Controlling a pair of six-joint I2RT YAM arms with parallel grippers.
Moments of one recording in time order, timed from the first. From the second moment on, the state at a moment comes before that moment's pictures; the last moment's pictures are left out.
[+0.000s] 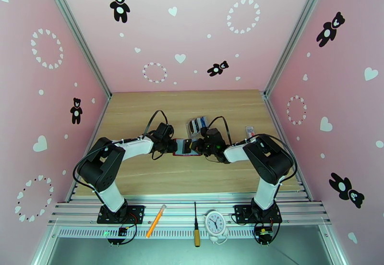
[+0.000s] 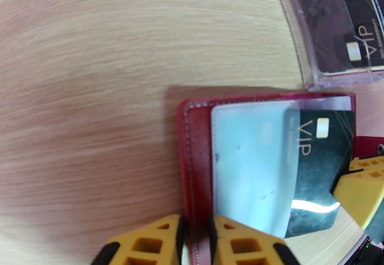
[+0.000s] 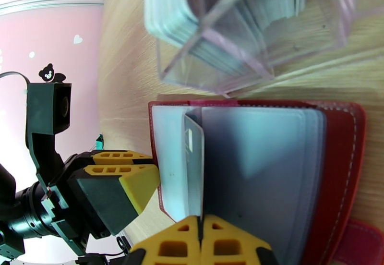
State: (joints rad) left arm -0.54 1.74 0.90 -0.23 0.15 -0.55; right arm 0.60 1.83 0.69 0.49 -0.46 1.00
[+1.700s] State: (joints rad) left arm -0.61 1.73 0.88 -0.21 0.21 -0.60; right arm 0.68 1.78 1.00 -0.25 -0.22 0.68
